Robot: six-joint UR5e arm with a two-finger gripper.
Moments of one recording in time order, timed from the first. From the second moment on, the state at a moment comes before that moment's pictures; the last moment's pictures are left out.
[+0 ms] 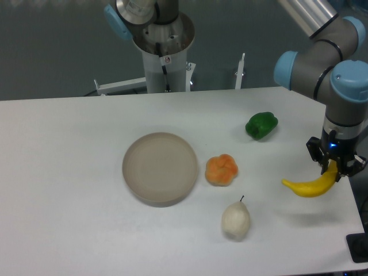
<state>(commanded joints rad) 2.59 -2.13 -1.37 -0.91 1.54 1.47</state>
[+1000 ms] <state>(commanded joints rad) 2.47 -2.06 -1.40 -0.93 1.54 1.30</state>
